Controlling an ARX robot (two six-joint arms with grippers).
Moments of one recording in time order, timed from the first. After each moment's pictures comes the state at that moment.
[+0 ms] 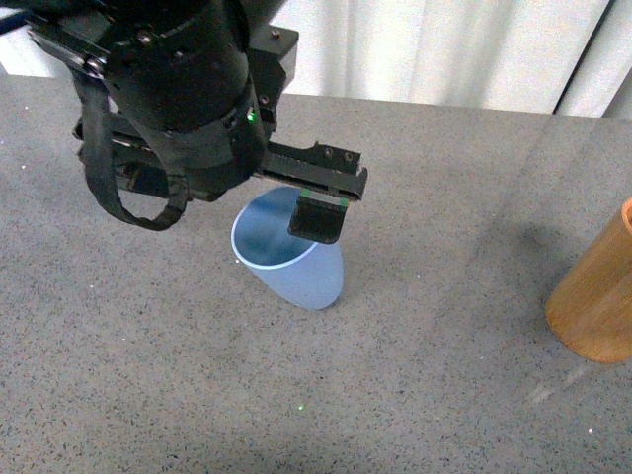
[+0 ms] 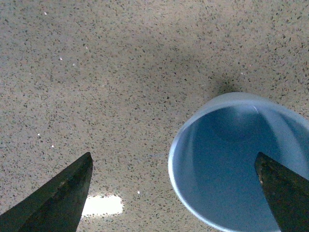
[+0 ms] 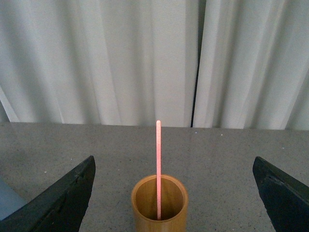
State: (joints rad) left arm -0.51 1.91 1.19 -0.39 -0.24 -0.21; right arm 0.00 0.00 0.02 0.00 0.00 0.00
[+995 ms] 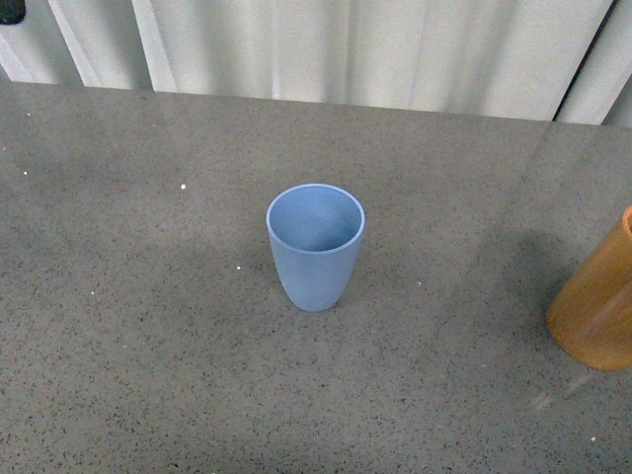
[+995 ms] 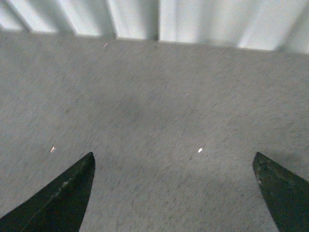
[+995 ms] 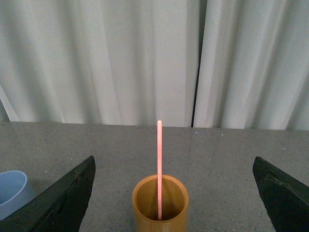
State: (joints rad) left arm -0.26 1.31 0.77 0.02 -0.41 -0.11; right arm 0.00 0.00 0.02 0.00 0.00 0.00
